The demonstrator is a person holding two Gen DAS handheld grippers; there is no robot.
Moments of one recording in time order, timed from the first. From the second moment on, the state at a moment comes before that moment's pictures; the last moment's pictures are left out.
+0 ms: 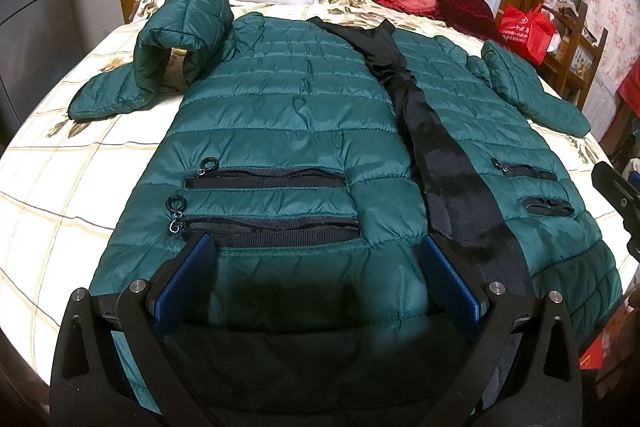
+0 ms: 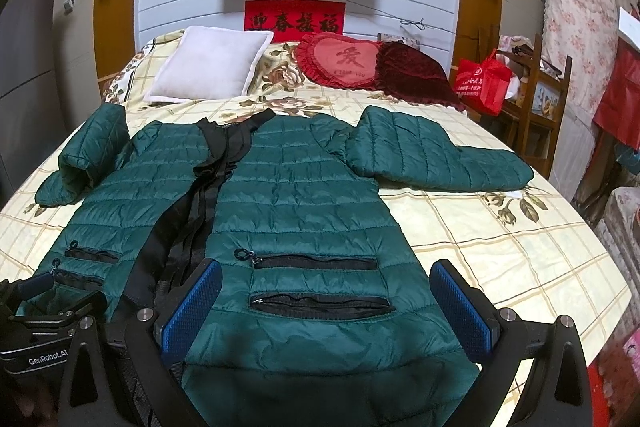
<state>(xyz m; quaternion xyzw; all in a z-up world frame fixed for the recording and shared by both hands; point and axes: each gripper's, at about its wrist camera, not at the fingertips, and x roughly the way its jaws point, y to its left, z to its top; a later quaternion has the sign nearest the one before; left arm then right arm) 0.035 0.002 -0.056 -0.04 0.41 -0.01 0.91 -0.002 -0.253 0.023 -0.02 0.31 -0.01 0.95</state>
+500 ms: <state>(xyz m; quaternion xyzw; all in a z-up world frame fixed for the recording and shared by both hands) 0.034 0.002 -0.061 -0.03 0.41 -0.01 0.91 -0.001 -0.252 0.021 -0.03 0.31 -0.01 0.95</state>
